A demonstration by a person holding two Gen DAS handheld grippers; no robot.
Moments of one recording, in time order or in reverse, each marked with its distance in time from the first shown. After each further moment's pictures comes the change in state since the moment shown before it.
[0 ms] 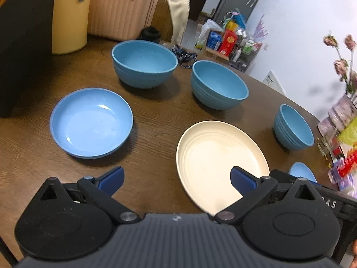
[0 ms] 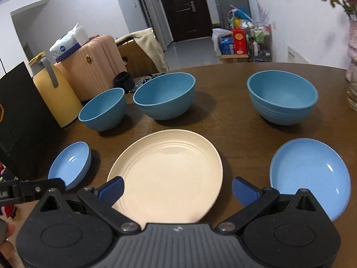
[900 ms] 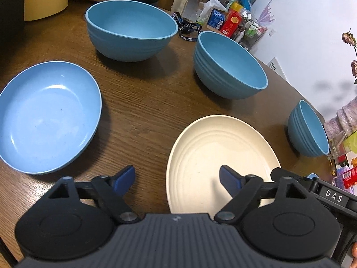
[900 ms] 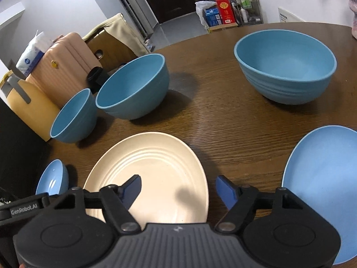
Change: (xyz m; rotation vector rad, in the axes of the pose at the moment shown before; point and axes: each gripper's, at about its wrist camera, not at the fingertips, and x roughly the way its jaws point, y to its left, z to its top) left arm 0.093 0.002 0.020 -0.061 0.124 -0.055; right arm 0.080 -0.050 0.023 0.183 0.111 0.024
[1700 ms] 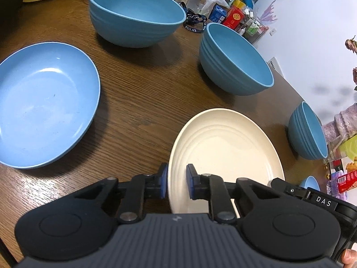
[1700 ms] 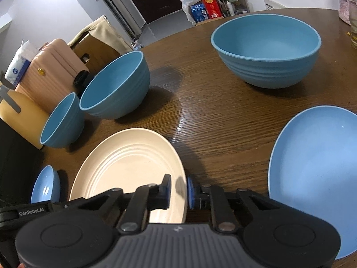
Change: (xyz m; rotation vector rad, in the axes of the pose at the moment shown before) left arm 0.017 0.015 0.001 -0.049 0.038 -0.043; right arm 0.006 -0.019 -0.006 0.080 0.009 -0.009
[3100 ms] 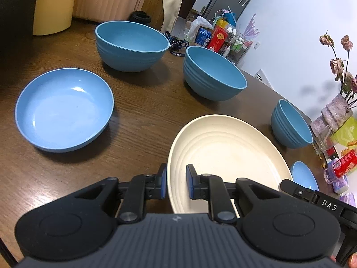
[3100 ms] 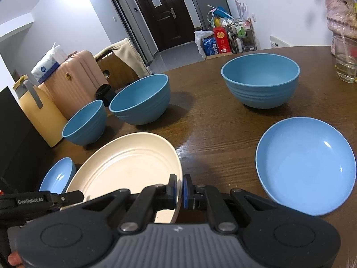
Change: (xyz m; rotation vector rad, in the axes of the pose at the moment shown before) left arm -0.061 -0.006 -0.046 0.117 -0.160 0.001; right arm -0.068 0.022 -0.054 -0.122 -0.185 -0.006
